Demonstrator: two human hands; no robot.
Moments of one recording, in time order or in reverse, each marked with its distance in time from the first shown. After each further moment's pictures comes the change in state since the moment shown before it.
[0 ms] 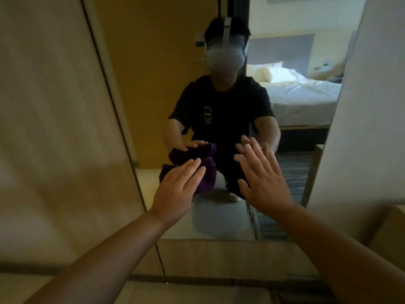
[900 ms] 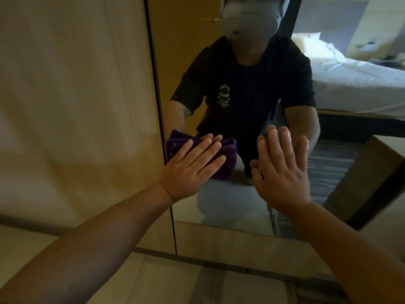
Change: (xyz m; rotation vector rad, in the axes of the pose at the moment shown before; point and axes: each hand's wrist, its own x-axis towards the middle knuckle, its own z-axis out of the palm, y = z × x) left_hand -0.062 -0.107 0.067 0.232 0.242 0.227; right_hand 0.041 -0.076 0.096 -0.099 0.312 -0.082
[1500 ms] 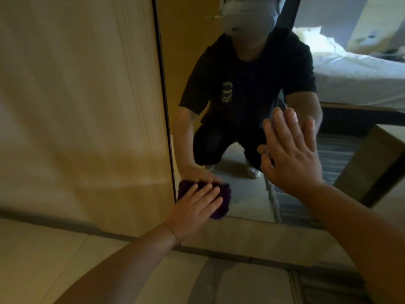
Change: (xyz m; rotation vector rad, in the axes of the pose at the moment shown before) left_hand -0.110 0.087 -0.007 -0.212 -0.501 -0.064; right_hand -0.003 0.009 -0.013 0.039 -0.152 -0.021
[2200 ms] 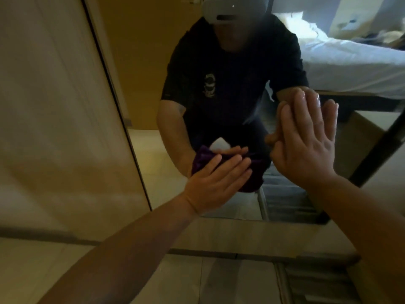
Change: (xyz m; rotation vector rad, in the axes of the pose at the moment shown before) left_hand 0.135 0.029 -0.001 0.199 0.480 0.169; right_hand -0.017 0.066 0.003 -0.014 0.307 0.055
